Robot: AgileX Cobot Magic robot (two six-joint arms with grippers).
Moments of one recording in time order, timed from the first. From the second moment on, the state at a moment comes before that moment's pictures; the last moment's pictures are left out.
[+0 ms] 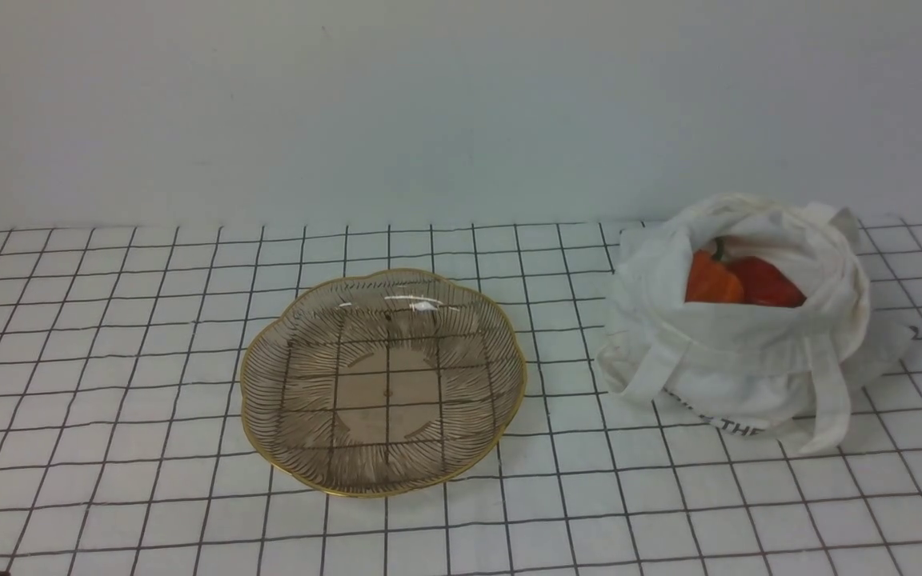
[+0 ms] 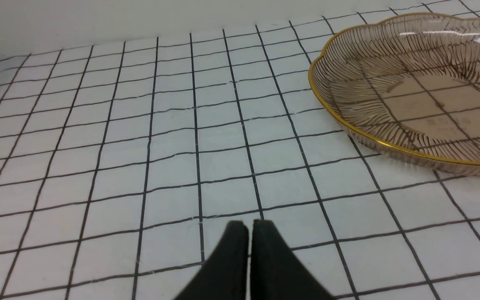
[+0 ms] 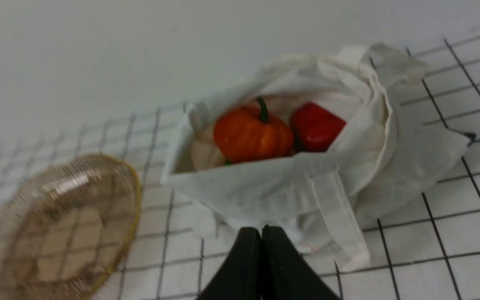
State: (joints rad) right arm 0.08 0.81 -0.71 0.23 0.65 0.06; left arm -0.05 -0.01 0.03 0.05 0.38 0.03
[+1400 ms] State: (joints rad) right arm 0.08 1.99 -1.41 0.58 0.52 -0.29; left arm -0.05 -0.01 0.03 0.05 0.38 0.03
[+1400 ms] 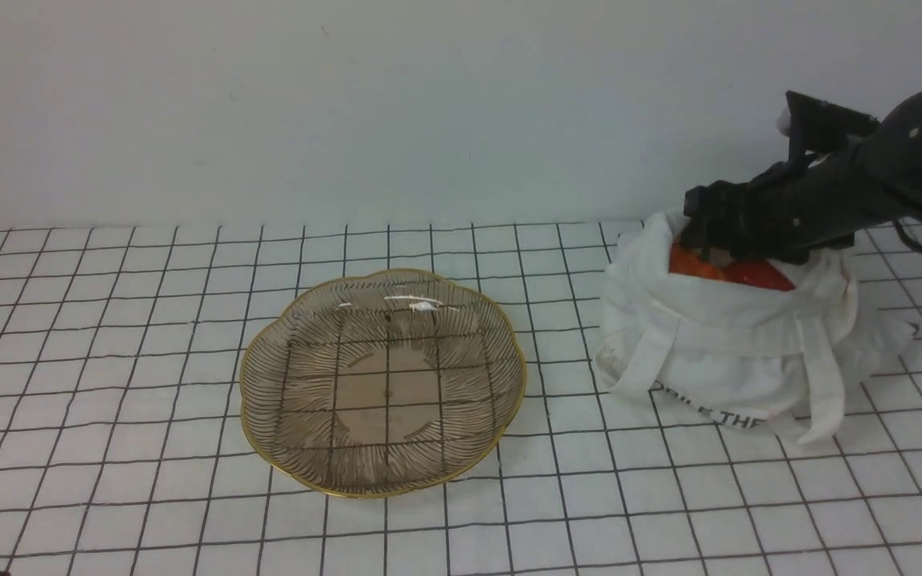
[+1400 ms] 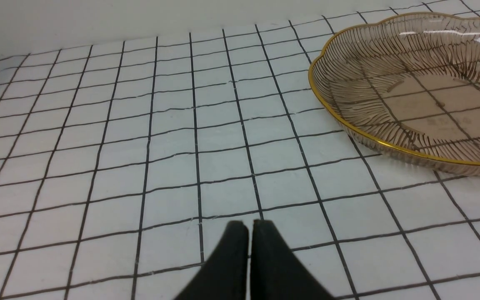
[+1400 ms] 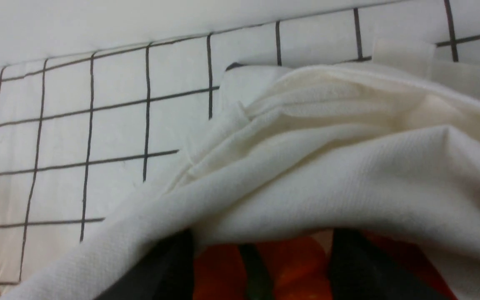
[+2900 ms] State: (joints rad) right arm 0.12 1.91 -1.41 0.44 0.83 -0.42; left arm -0.05 -0.01 0.03 0.05 0.38 0.03
